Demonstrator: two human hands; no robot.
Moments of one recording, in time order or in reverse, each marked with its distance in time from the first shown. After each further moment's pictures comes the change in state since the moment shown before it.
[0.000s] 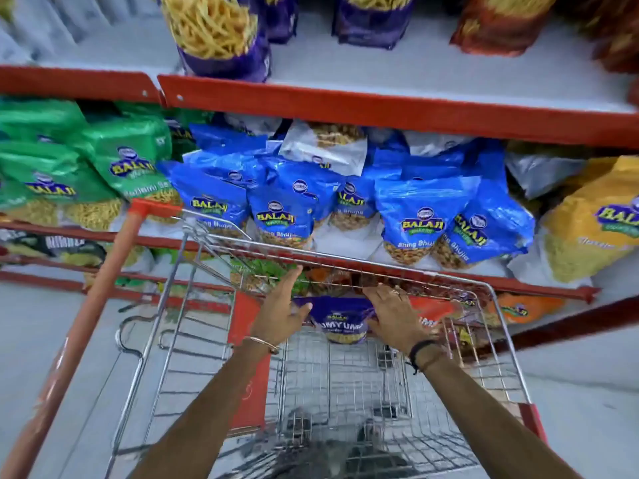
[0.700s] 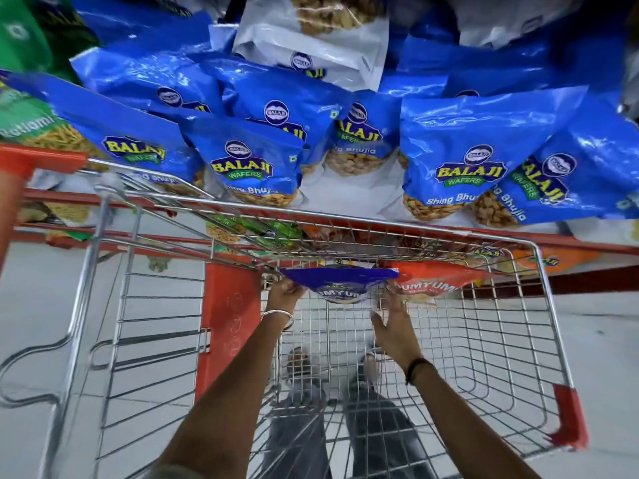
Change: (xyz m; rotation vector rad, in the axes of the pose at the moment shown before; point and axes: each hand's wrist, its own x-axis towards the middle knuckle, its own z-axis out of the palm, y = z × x) left_hand 0.045 -0.109 0.112 -0.331 -0.072 -0.741; right_hand -0.003 0.017 0.132 0.739 -0.025 0.498
